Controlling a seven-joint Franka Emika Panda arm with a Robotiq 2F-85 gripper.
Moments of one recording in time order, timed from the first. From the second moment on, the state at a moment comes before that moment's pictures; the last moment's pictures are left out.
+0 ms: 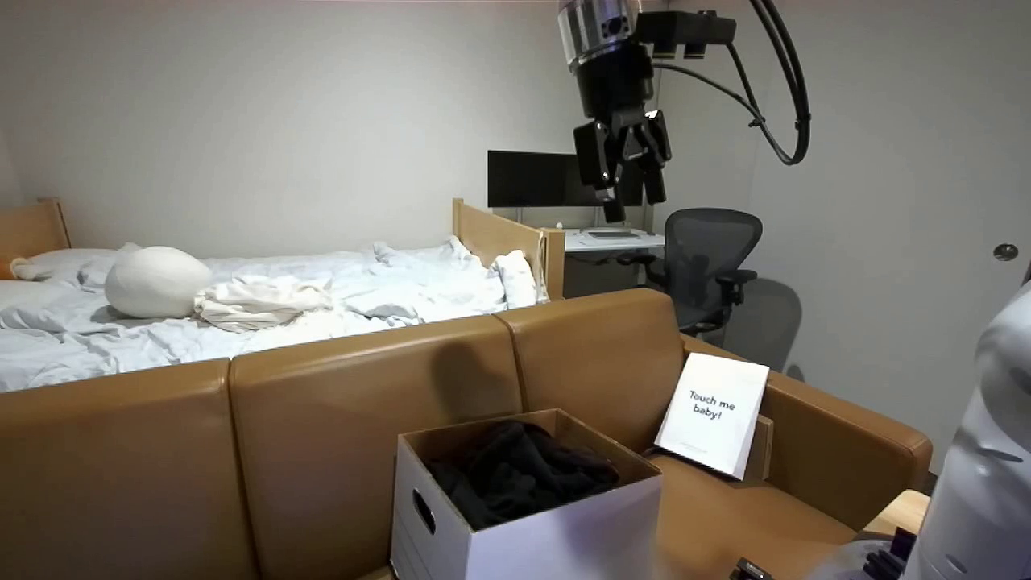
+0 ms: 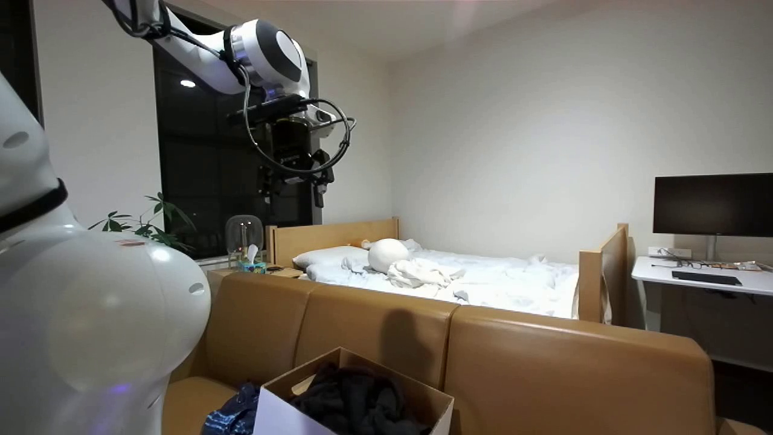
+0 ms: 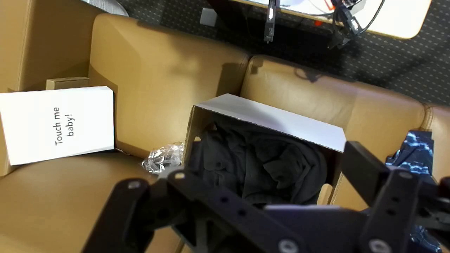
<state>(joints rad) 0.07 -0.49 0.22 -2.21 -0.07 1.52 0.05</state>
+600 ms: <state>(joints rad) 0.08 -0.49 0.20 -2.21 -0.07 1.53 0.09</state>
